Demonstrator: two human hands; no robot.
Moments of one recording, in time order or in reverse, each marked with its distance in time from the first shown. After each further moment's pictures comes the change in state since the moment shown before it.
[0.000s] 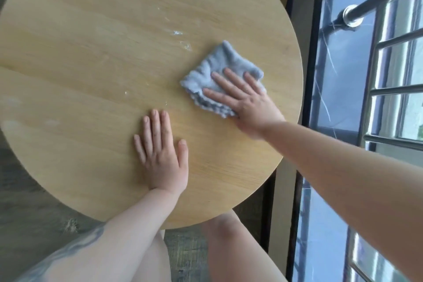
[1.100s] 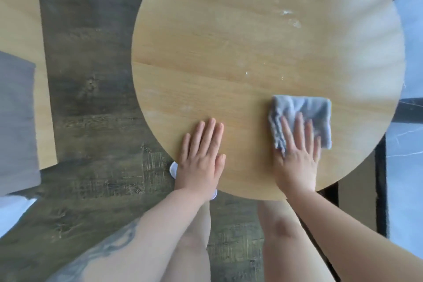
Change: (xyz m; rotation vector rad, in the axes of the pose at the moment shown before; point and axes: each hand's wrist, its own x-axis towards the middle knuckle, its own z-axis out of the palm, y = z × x) left_hand 0.008 -0.218 -0.063 0.150 -0.175 0.551; right_hand -0.026 -0.254 0.093 0.161 0.161 0.834
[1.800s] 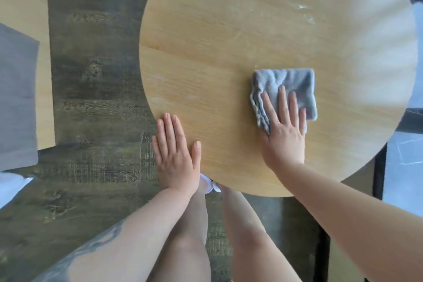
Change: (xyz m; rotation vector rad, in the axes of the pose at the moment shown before) left_hand -0.018 -0.019 0.009 -0.072 0.124 -0.478; right_hand 0.040 -0.038 -0.009 -0.060 -0.027 -0.230
